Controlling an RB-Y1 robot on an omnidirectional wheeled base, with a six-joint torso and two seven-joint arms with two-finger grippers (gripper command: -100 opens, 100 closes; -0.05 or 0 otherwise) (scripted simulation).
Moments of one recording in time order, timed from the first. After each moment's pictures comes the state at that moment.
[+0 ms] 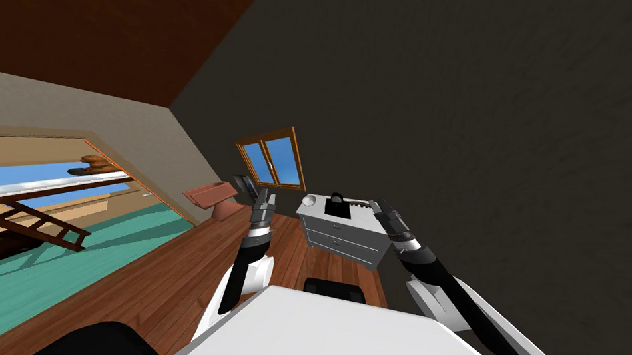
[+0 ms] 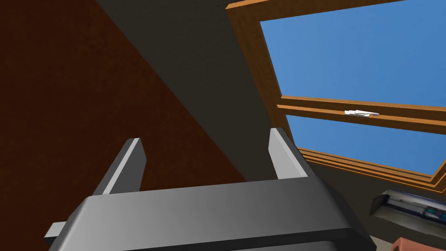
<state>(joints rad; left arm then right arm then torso) 0.52 0.00 0.06 -2.40 -0.09 -0.37 -0.01 0.42 -0.44 0.14 -2.15 -0.11 -0.52 0.16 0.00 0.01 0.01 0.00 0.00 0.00</state>
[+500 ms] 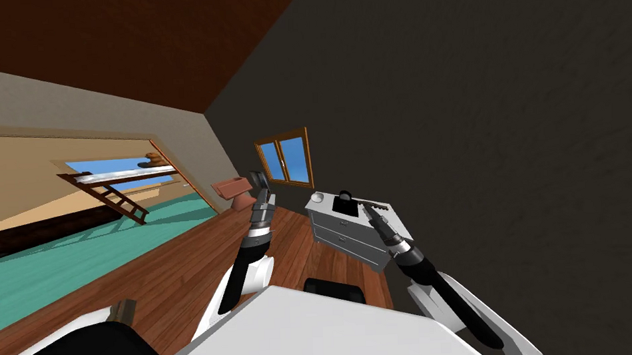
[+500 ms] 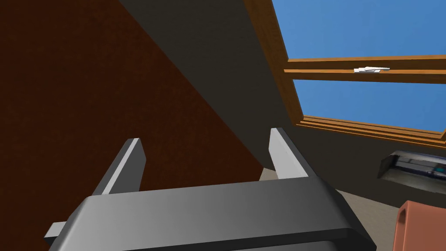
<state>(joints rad) 0.52 0.00 0.06 -2.40 -0.09 -0.37 -0.01 0.38 -0.57 0.23 -2.03 -0.11 -0.53 0.18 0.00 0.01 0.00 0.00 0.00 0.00</state>
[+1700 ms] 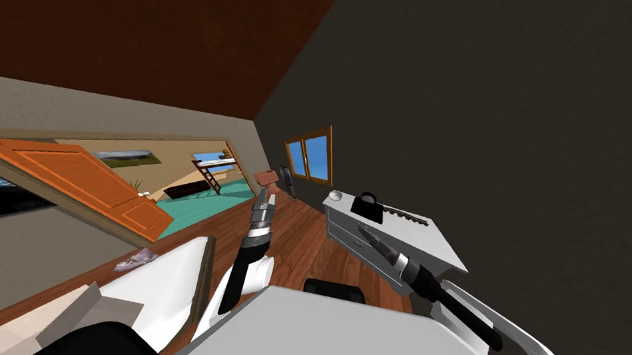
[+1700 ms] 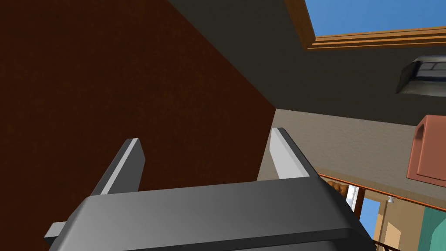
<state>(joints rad) 0.52 0.00 0.06 -2.40 -0.09 -0.37 -0.01 0.29 -0.84 0.45 -1.73 -0.07 -0.54 0.20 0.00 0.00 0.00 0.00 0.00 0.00</state>
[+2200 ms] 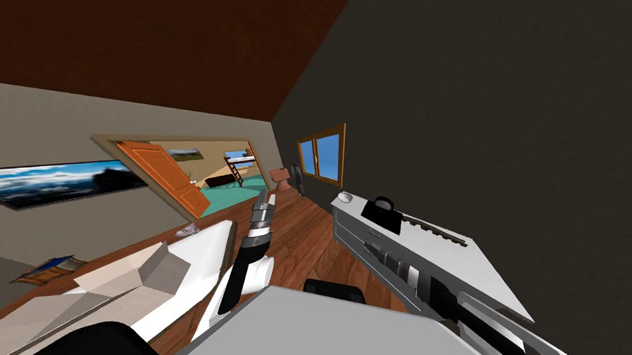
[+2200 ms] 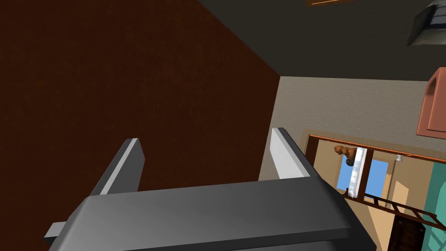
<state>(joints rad) 0.52 0.00 0.06 -2.40 -0.09 -0.37 -0.01 0.26 -0.96 0.57 -1.59 -0.04 -0.54 0.22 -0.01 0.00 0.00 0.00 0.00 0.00</state>
